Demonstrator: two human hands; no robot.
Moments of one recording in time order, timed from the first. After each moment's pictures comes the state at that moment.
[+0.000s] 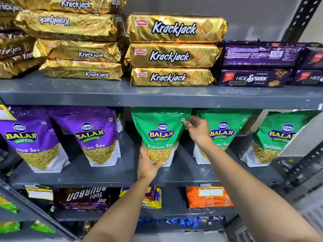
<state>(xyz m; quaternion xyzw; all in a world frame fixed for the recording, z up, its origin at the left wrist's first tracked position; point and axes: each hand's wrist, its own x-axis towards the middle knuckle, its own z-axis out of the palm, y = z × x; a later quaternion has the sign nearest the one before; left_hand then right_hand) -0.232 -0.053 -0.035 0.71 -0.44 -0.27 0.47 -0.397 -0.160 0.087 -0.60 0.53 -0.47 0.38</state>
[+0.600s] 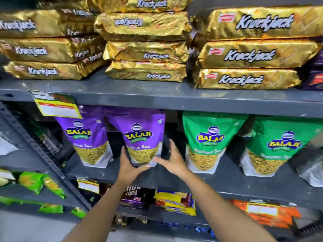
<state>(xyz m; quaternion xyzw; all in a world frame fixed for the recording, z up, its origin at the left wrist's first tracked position) -0.030 0.019 -0.032 0.72 -0.39 -0.24 0.51 -0.199 -0.076 -0.011 -0.71 0.45 -0.26 0.48</state>
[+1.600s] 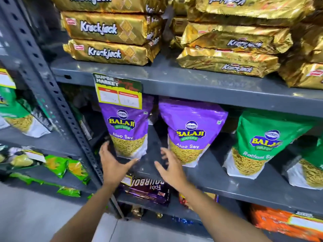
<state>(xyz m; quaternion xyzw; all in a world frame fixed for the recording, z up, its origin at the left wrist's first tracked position) 0.119 0.100 -0.033 0.79 -0.34 -0.03 0.51 -0.069 0.005 -0.045 -0.79 0.38 -0.30 0.39</state>
